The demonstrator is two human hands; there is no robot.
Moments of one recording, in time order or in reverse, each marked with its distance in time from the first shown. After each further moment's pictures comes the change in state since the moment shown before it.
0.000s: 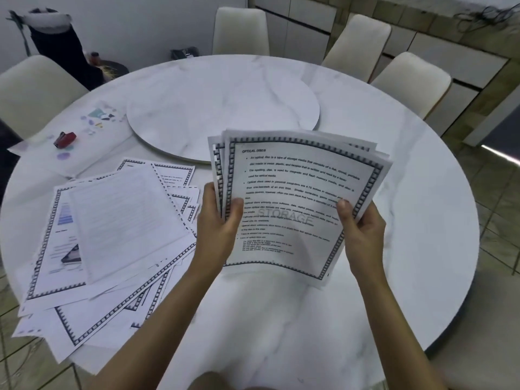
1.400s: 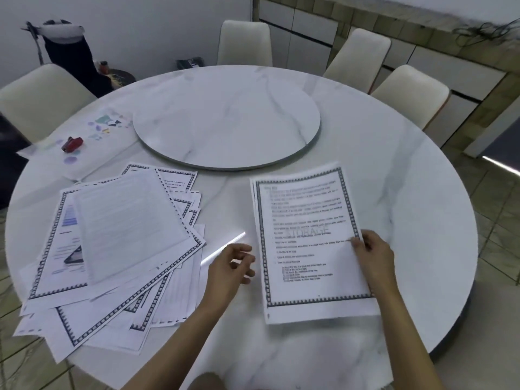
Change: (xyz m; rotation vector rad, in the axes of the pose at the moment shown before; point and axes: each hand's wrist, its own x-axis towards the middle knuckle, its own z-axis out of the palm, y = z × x) left_hand -0.049 -0.060 0.006 0.036 -0.132 -0.455; right_hand 0.011 0.077 -0.061 -0.554 0.006 0.264
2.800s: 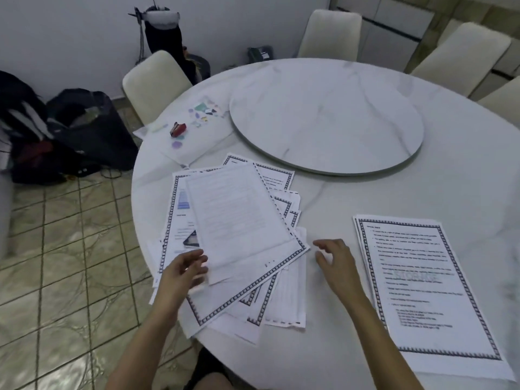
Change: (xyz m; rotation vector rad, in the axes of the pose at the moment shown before) left_hand -0.003 -0.054 -0.266 -0.189 0.349 -0.175; right_hand -0.081 -0.107 0.220 -0.222 -0.400 -0.261
